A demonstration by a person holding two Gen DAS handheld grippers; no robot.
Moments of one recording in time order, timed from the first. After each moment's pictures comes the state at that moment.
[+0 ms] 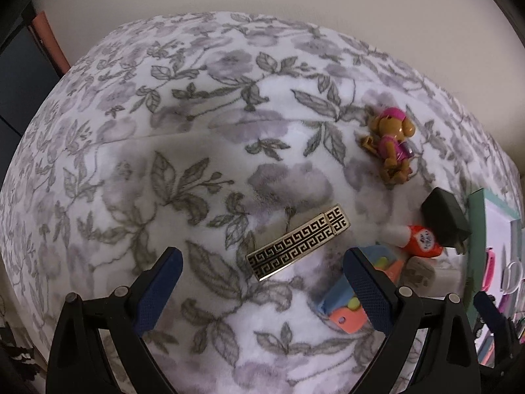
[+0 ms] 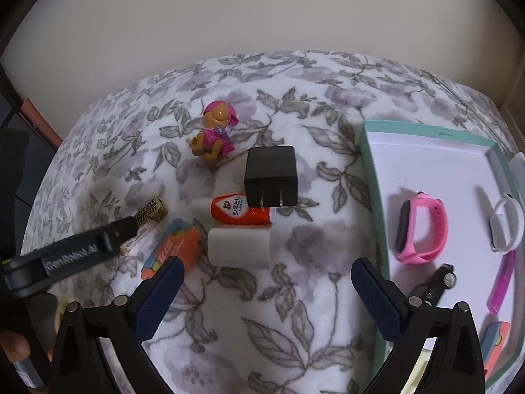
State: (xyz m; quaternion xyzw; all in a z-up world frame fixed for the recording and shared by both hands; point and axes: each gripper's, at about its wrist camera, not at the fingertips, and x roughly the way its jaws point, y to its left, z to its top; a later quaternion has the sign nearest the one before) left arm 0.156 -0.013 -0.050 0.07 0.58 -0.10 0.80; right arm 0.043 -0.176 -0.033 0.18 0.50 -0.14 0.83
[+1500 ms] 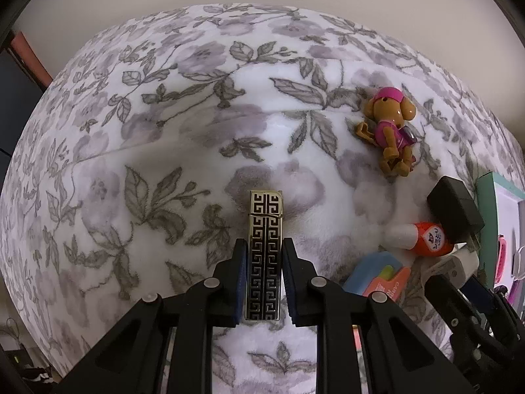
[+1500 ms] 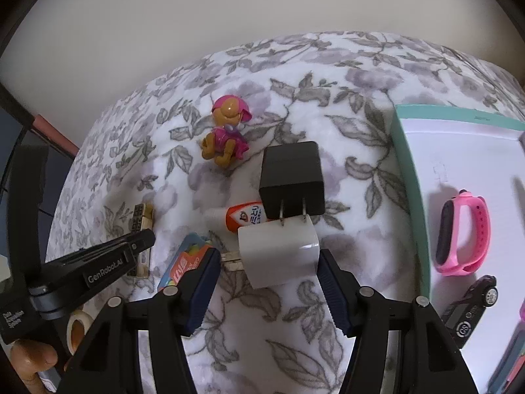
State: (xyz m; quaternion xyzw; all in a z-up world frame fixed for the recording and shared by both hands) left arm 0.168 -0.026 -0.066 0.10 0.60 -0.13 0.79; right arm 0.061 -0.186 -0.048 0.24 0.50 -0.10 0.82
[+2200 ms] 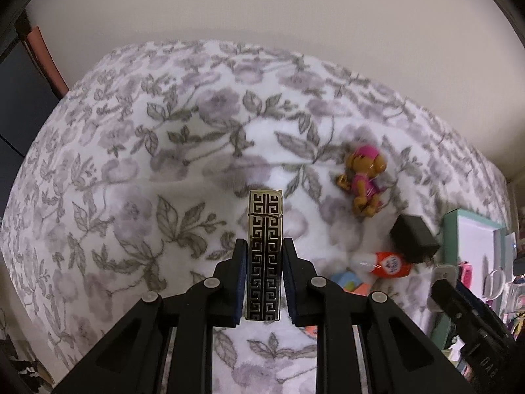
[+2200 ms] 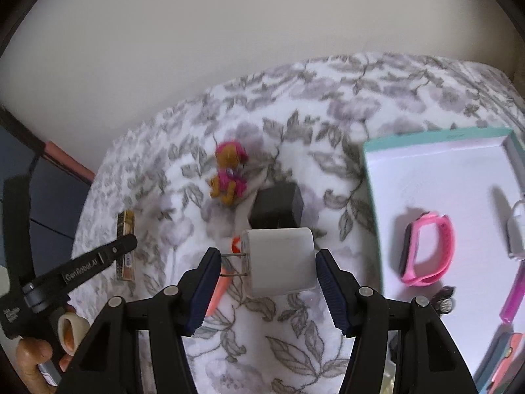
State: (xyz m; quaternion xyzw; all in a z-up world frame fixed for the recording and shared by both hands) left arm 0.166 -0.020 -0.001 0.06 0.56 -0.13 0.82; right arm 0.043 -0.219 -0.001 0.29 0.46 -0.09 0.83
